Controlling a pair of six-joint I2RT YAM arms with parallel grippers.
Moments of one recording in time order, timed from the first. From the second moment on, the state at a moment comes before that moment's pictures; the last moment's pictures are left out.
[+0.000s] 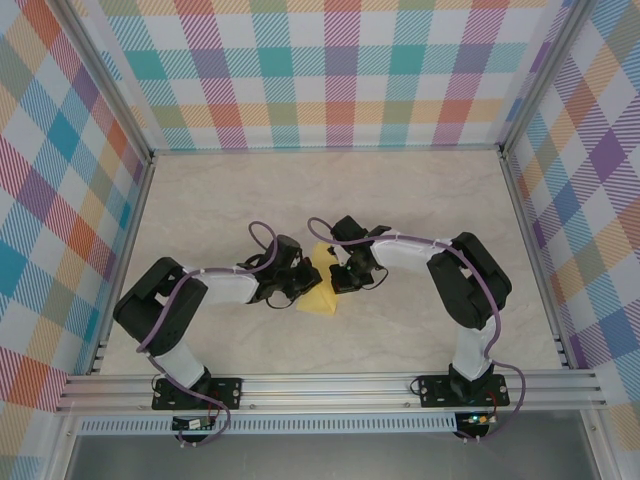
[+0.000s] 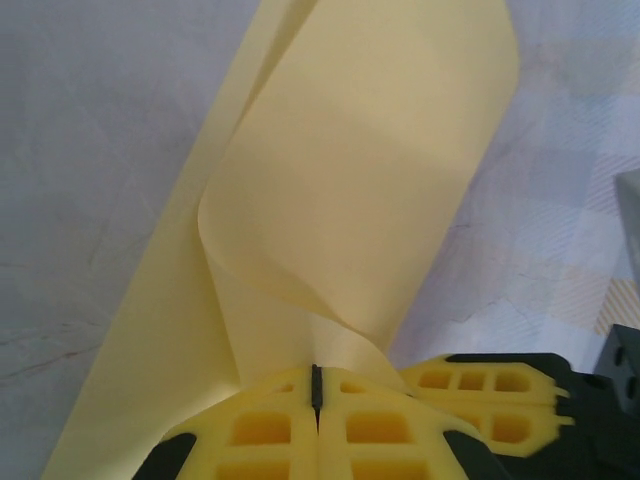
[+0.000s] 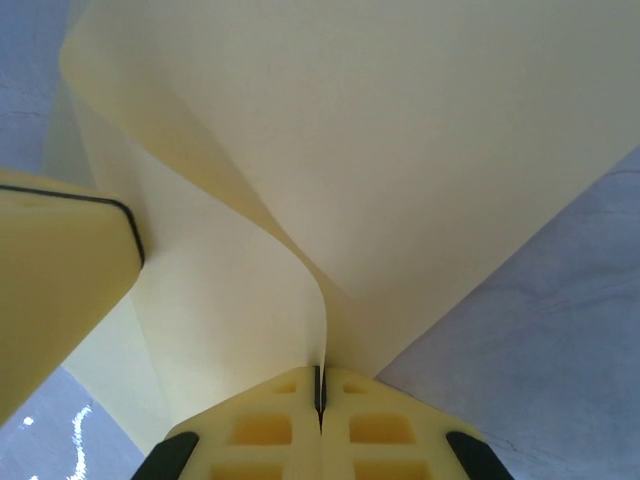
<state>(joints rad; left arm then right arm) -0.65 1.67 0.70 0.13 0.29 -1.15 0.71 1.88 1.15 -0.62 -0.30 0.40</state>
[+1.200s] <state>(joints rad) -0.65 1.70 0.71 0.12 0.28 -1.09 0.73 1.76 1.00 -0.37 -0.60 0.77</state>
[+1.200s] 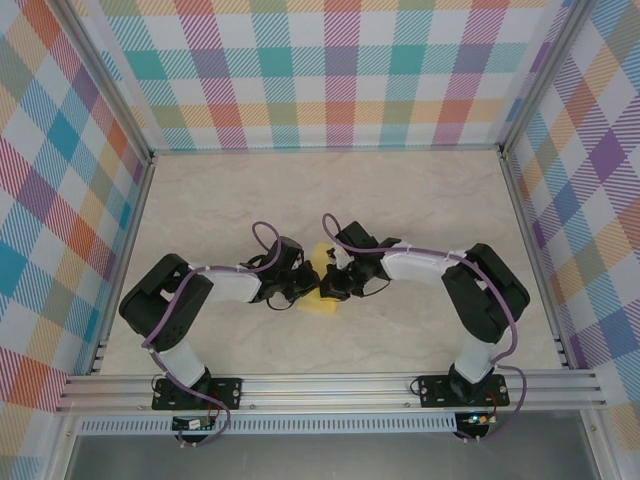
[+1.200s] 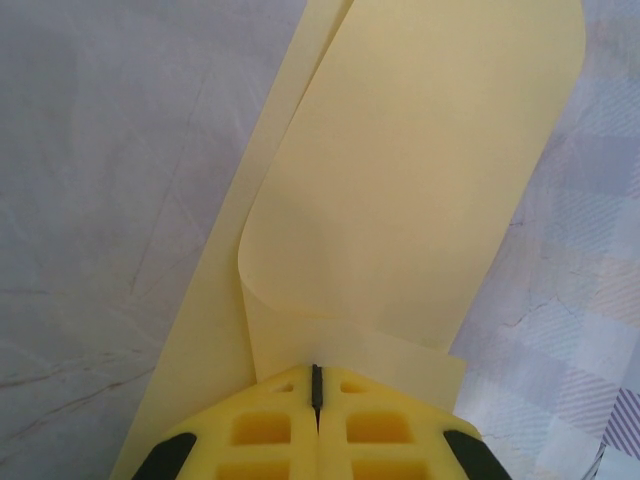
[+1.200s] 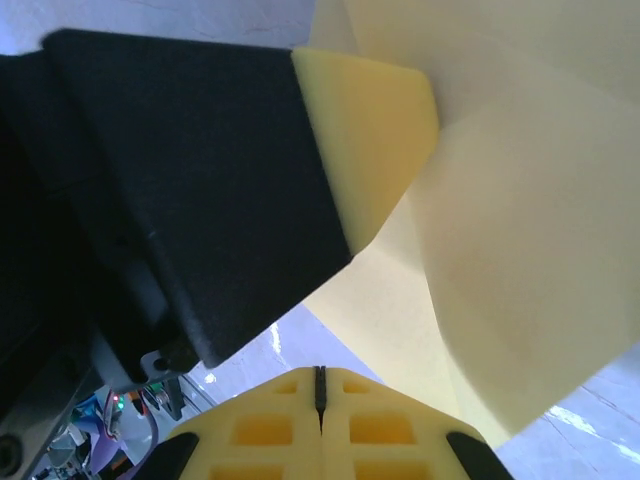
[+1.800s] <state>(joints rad) -0.65 1.70 0.71 0.12 0.28 -1.08 0.73 1.86 0.99 -0.34 -0.61 0.77</state>
